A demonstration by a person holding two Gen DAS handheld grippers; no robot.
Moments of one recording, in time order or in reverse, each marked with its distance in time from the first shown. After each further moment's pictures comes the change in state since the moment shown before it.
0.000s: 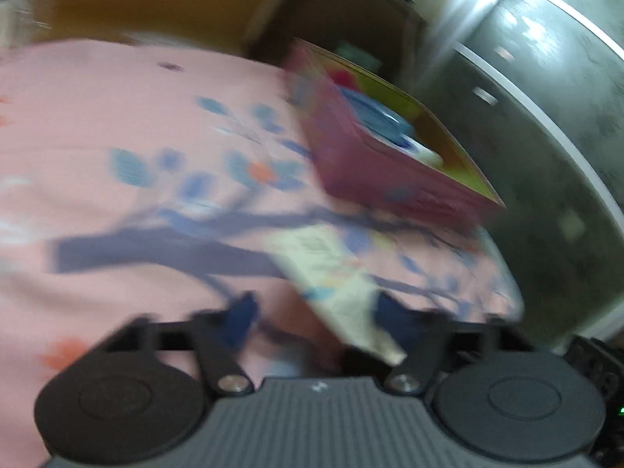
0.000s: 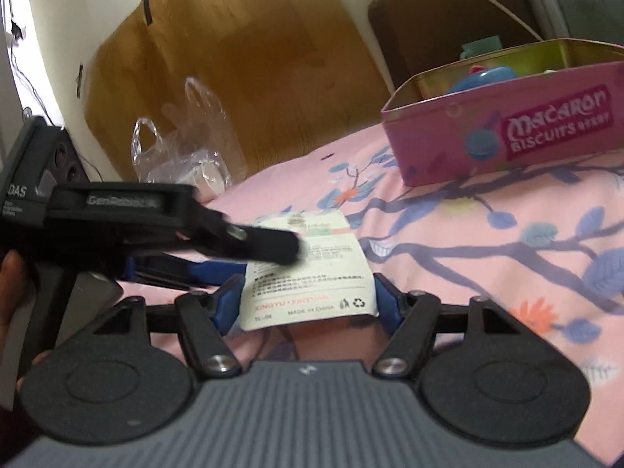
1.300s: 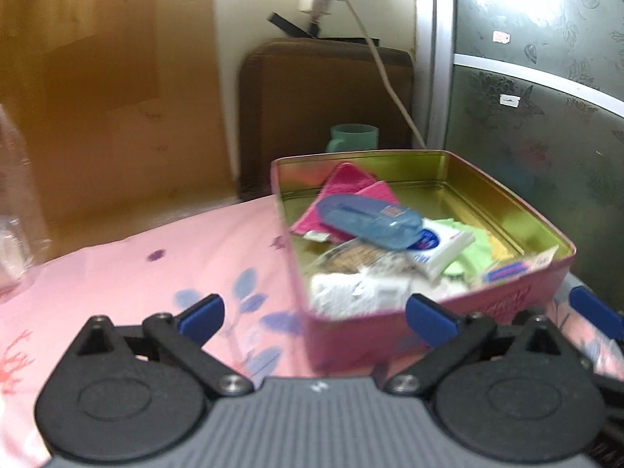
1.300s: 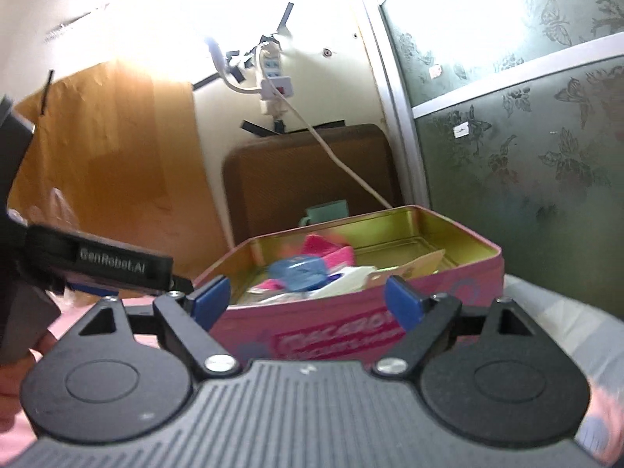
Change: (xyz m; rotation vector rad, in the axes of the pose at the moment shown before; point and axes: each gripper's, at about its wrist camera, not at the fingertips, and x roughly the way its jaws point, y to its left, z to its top) left arm 0.051 -0.107 0.072 0.345 -0.245 0.457; right arm -0.037 -0.036 0.069 -0.111 -0.411 -0.408
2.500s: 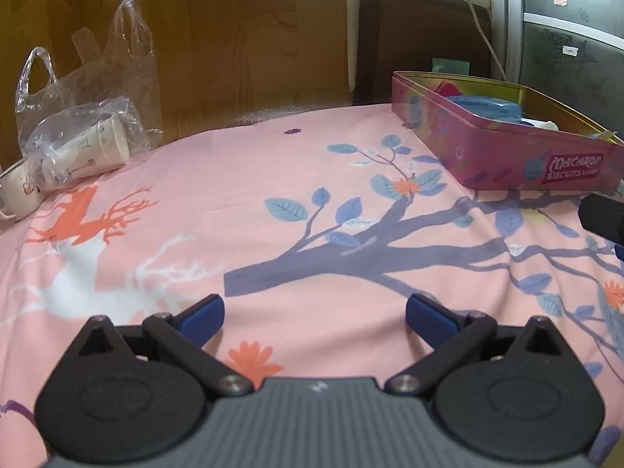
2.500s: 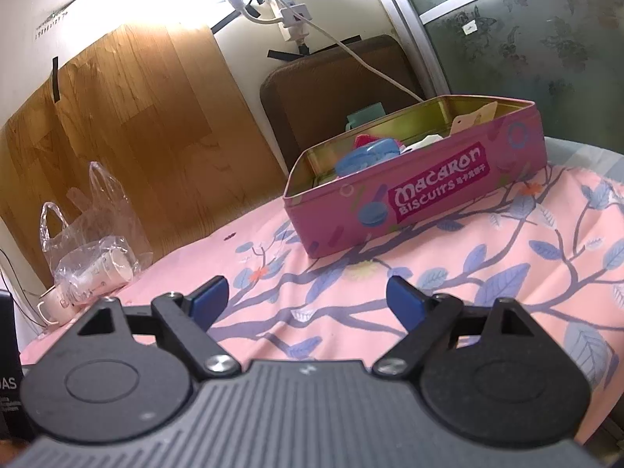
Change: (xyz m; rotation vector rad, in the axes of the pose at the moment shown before) left arm -0.060 0.099 -0.130 -0.057 0.101 0.151; right arm -0.037 0.082 -0.042 0.200 0.216 0.013
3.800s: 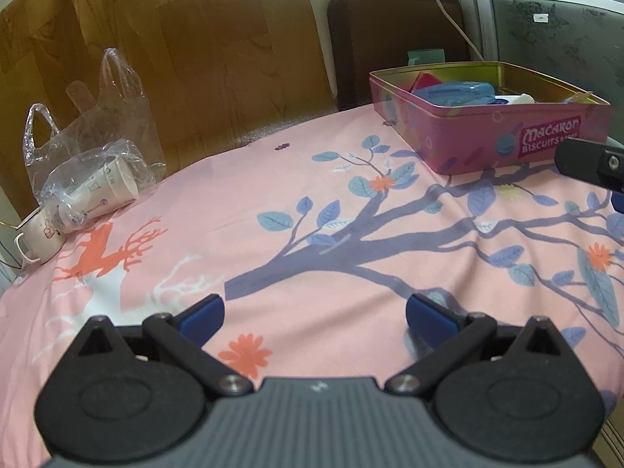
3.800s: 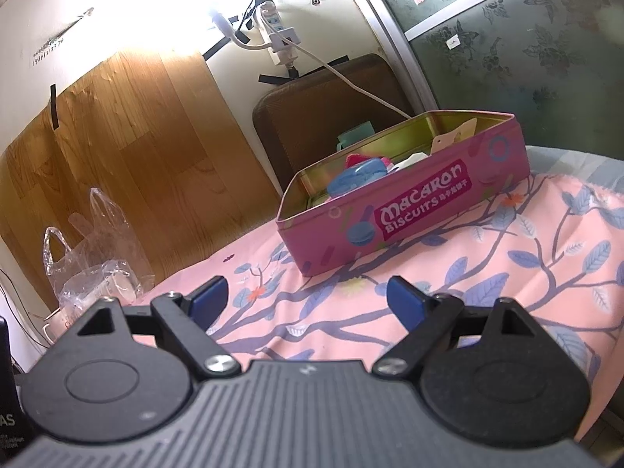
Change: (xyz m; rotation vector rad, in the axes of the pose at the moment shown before) left arm -0.029 -0.028 -0.004 0.158 -0.020 0.060; right arm -0.025 0.004 -0.004 0.055 -0.081 -0.042
